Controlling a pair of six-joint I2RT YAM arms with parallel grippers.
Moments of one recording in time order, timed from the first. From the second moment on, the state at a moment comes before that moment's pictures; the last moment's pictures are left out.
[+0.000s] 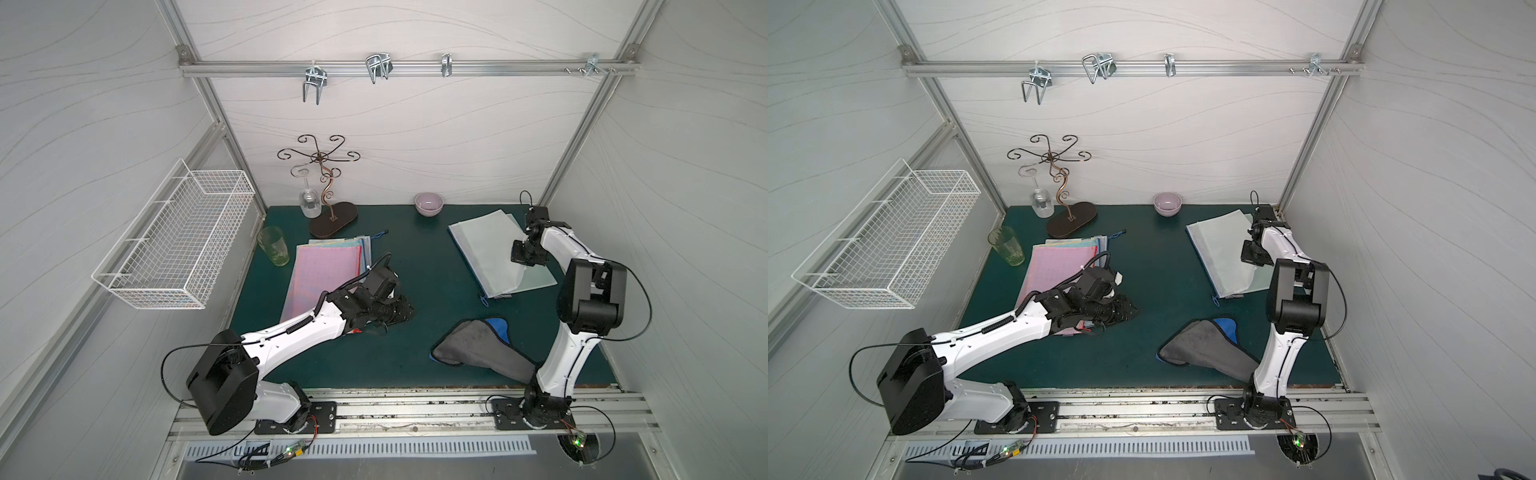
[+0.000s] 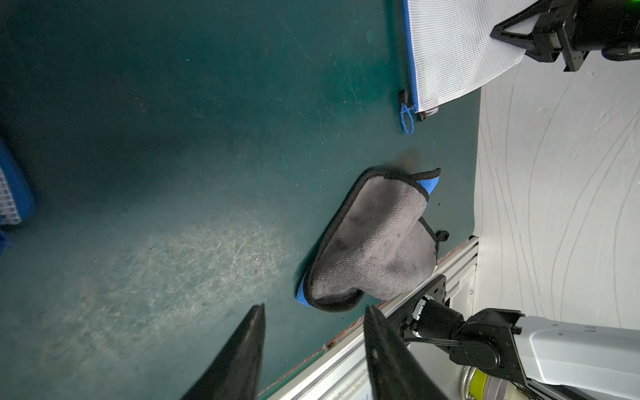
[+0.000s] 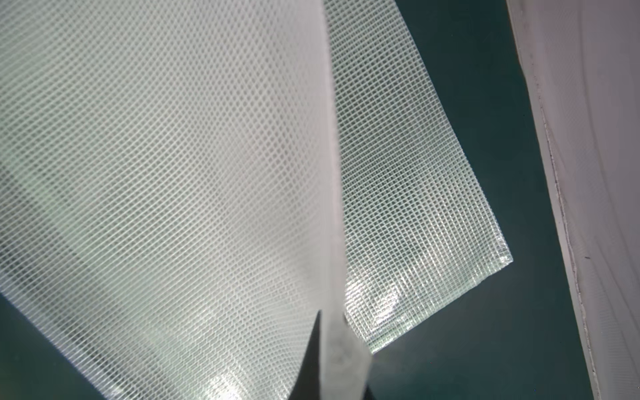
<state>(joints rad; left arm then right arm) -0.78 1.36 0.89 -0.41 0.24 -0.92 -0.08 1.96 1.53 -0.81 0.13 0.17</state>
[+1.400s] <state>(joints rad) -0.70 1.22 0.80 -0.49 0.15 -0.92 -0.11 1.95 1.55 -0.83 0.23 0.29</state>
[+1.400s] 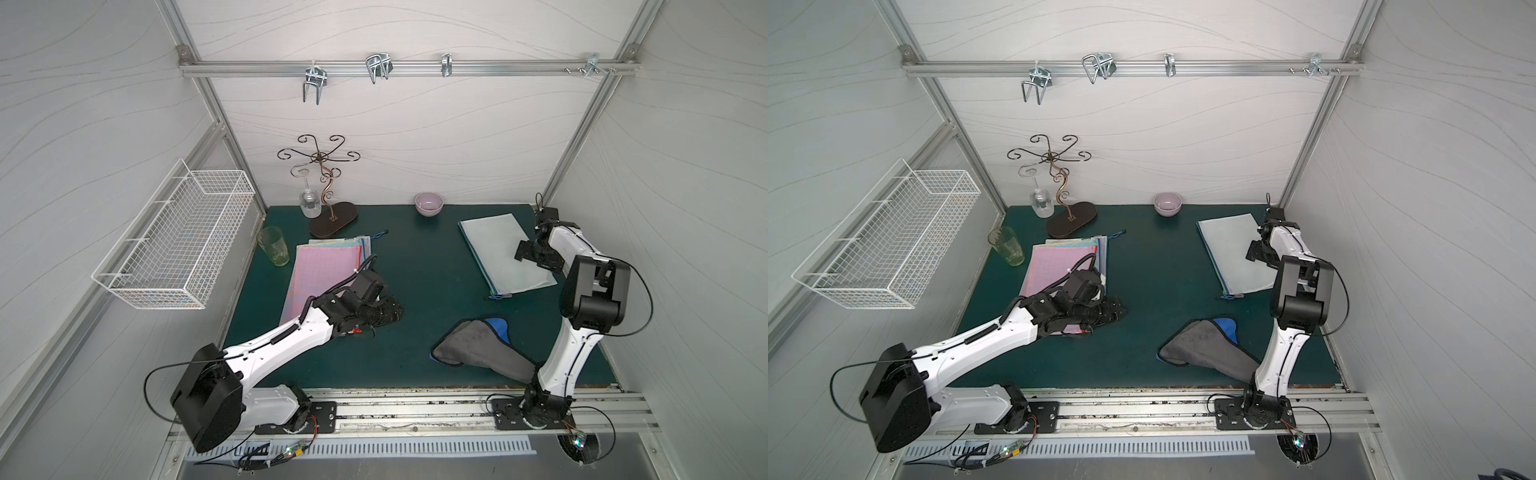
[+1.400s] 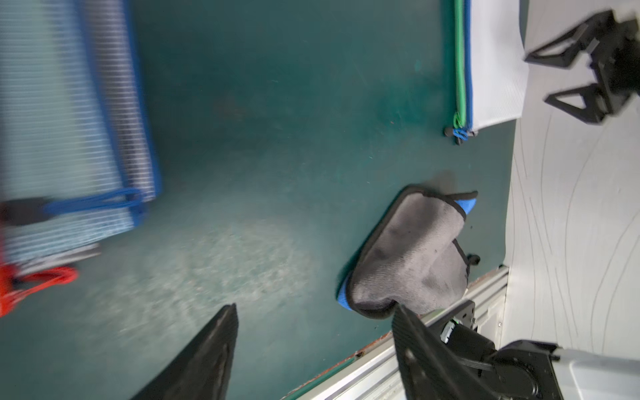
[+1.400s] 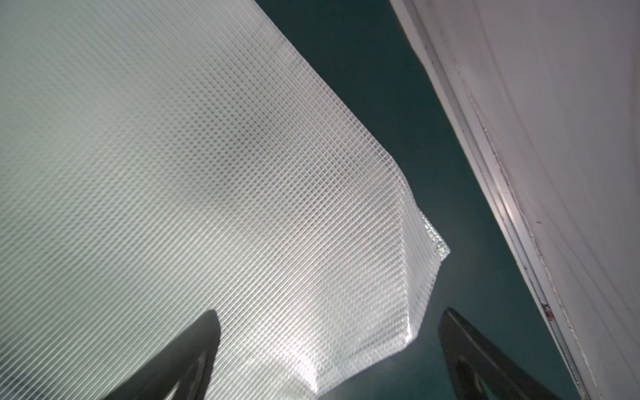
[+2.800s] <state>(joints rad) -0.42 0.99 0.28 -0.21 -0.04 -1.55 0.42 1.58 1.26 -0.80 -0.05 0.34</state>
